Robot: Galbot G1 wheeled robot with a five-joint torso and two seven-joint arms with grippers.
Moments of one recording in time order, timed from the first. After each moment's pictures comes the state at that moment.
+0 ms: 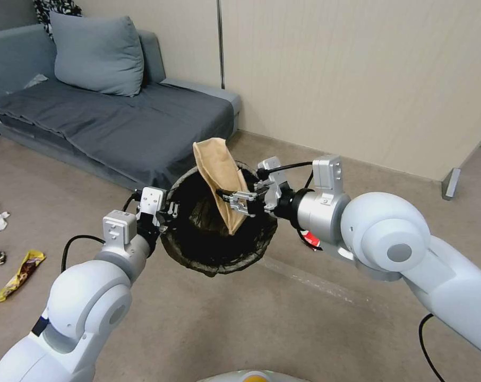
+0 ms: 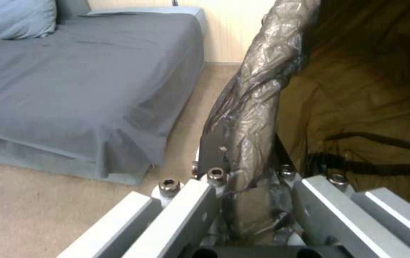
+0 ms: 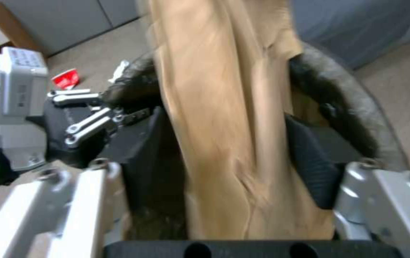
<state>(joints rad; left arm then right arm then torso) 1.31 -1.04 -0.47 -2.40 -0.52 0.74 -0.25 -0.52 0.87 -0.13 2.32 1.54 -0.74 0.62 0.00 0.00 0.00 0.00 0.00</state>
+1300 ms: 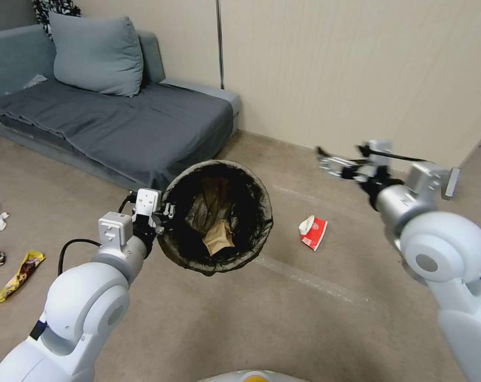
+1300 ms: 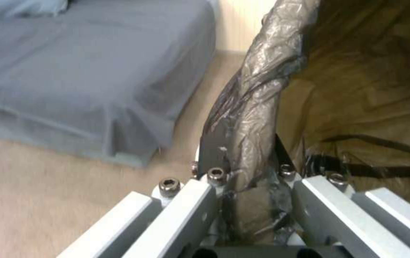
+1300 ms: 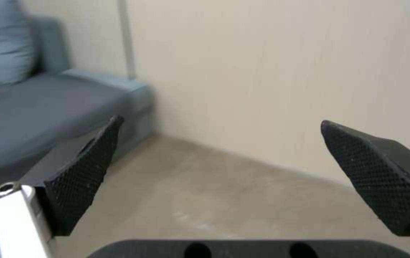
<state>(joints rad) 1.37 -1.10 -0.51 -2.40 -0.49 0.74 -0.25 -1.14 1.07 0.56 2.28 0.60 -0.58 0.31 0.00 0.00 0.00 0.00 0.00</state>
